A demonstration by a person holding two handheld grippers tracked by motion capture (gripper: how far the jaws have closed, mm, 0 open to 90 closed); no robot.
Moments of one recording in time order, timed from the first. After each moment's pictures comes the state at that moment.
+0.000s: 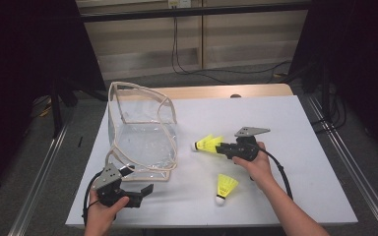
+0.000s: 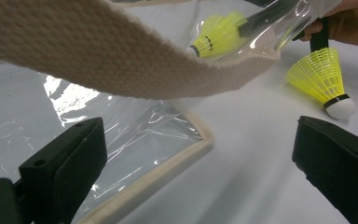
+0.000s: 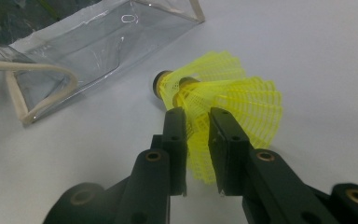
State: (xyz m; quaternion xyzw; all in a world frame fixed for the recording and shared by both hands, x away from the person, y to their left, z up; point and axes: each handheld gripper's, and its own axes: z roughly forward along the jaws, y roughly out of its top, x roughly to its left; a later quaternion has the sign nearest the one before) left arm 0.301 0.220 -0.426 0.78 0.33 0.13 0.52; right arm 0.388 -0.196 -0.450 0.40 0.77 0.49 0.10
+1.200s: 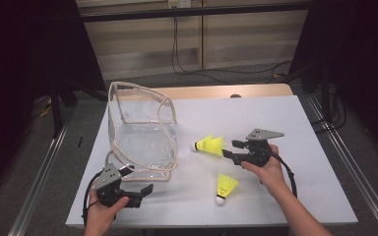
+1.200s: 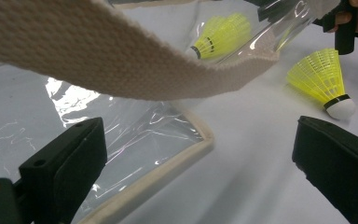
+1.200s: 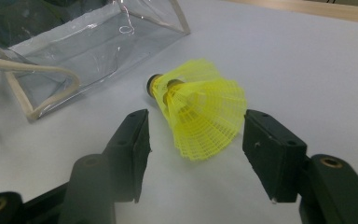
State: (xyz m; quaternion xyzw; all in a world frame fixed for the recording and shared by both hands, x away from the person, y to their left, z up) left arm 0.300 0.220 -0.426 0.78 0.33 0.13 0.52; right arm 0.362 -0.216 -0.432 0.41 0.76 0.49 0.14
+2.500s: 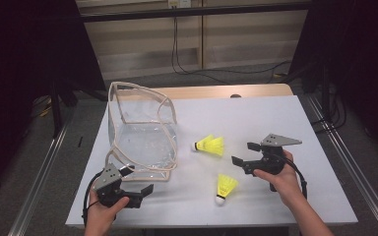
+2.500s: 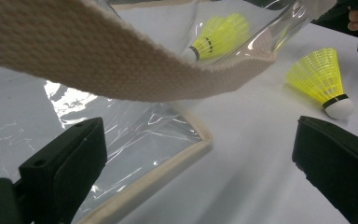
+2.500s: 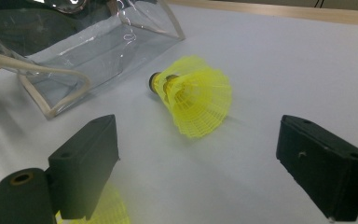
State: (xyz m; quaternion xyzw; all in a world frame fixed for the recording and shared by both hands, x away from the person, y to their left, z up) left arm 0.300 0.219 -0.425 0.78 0.32 0.13 0.52; right arm 0.334 -0.241 -0.423 0.42 0.74 0.51 0.15
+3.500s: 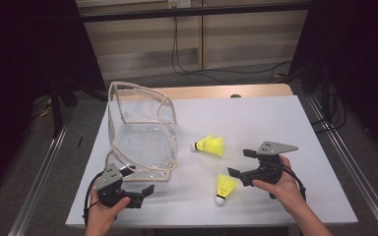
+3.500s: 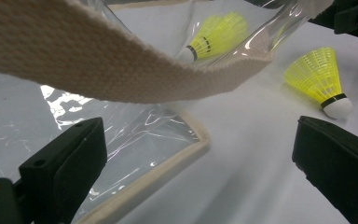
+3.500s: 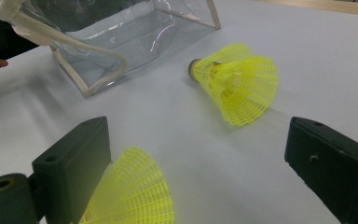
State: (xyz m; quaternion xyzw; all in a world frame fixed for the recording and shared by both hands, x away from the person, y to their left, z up) left arm 0.299 0.216 -0.425 0.78 0.32 0.13 0.51; right arm 0.315 -0.227 -0.422 0.38 0.77 0.50 0.12
